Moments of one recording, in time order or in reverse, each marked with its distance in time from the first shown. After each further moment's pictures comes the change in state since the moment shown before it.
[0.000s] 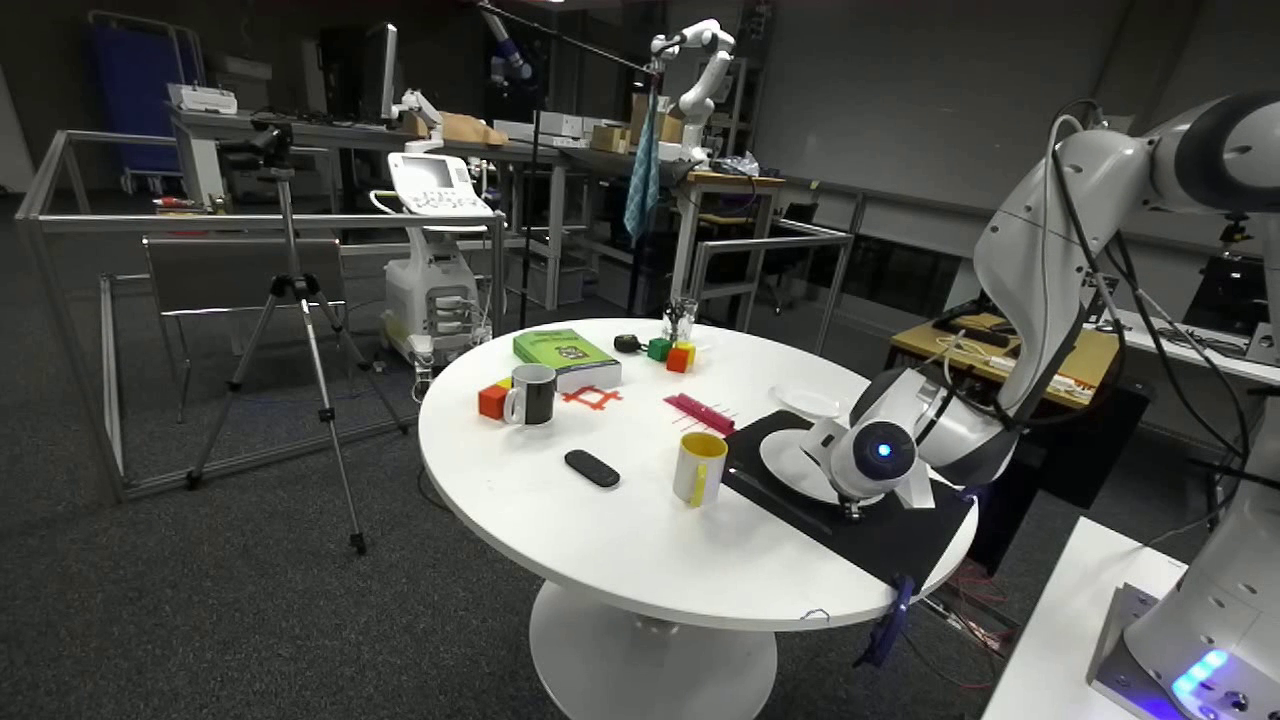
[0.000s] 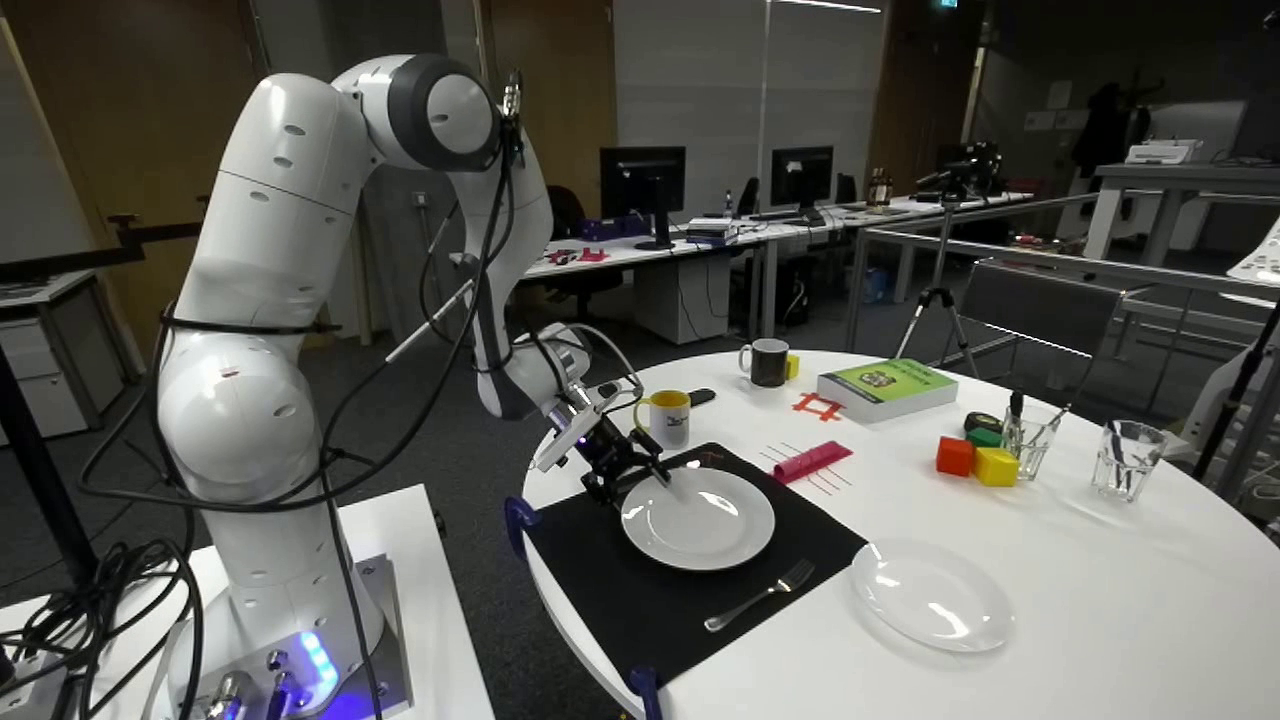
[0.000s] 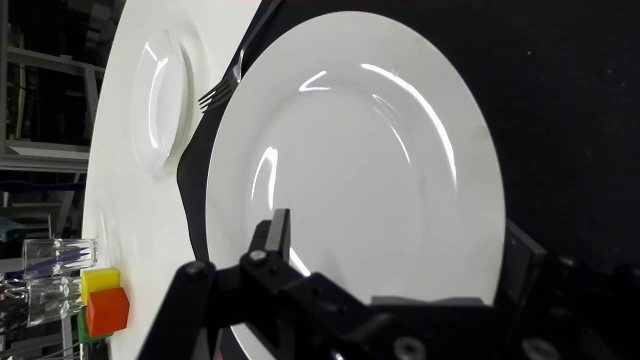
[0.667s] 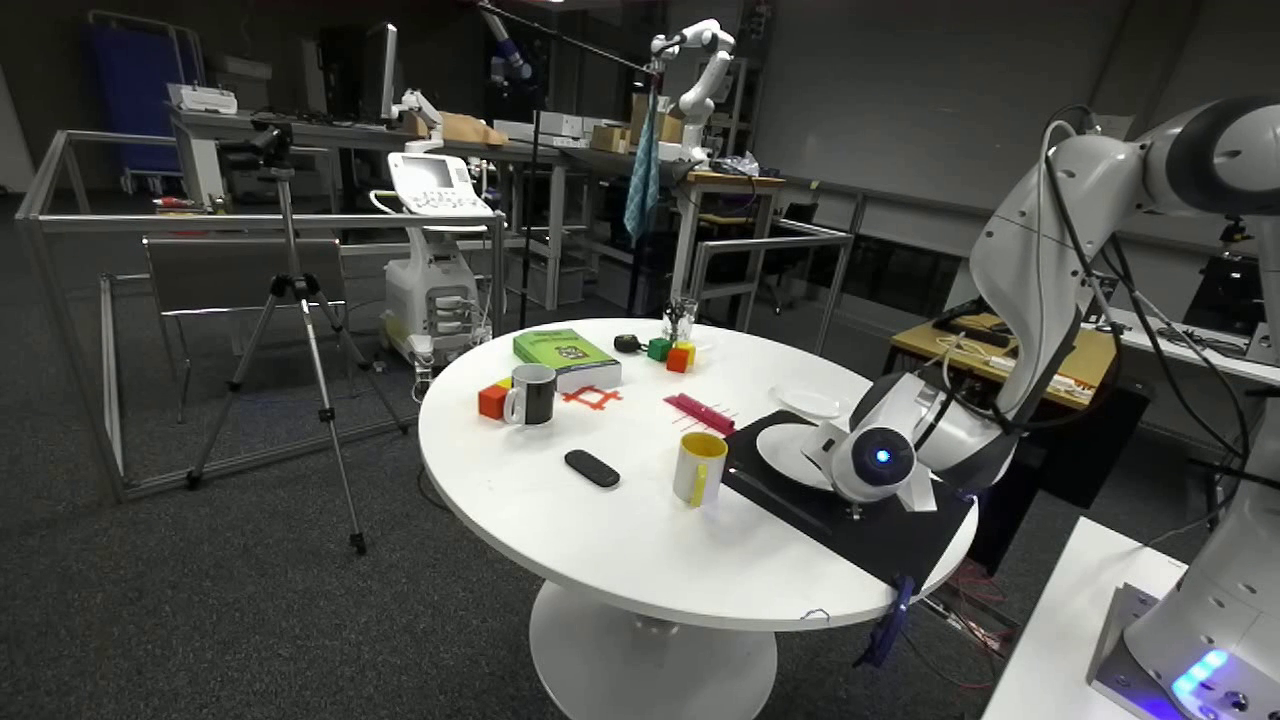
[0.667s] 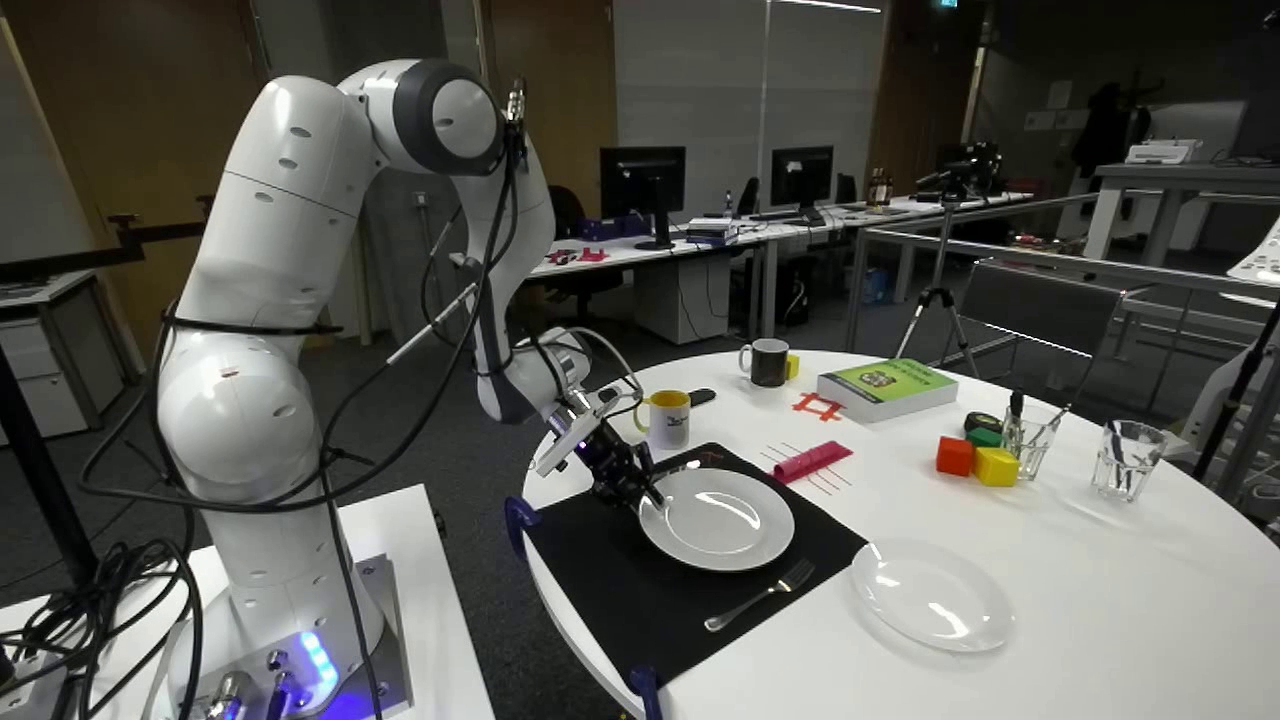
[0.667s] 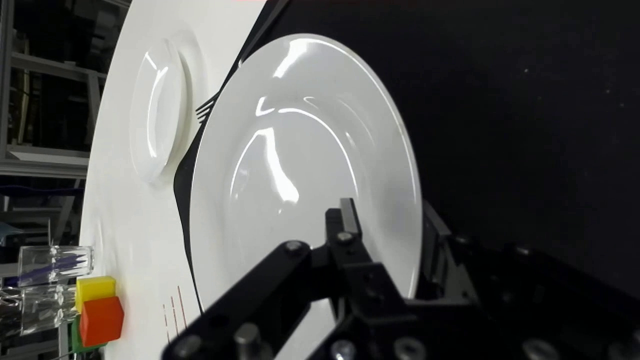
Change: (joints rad) arm -0.003 0.017 0.000 0.001 -0.001 -0.018 0.000
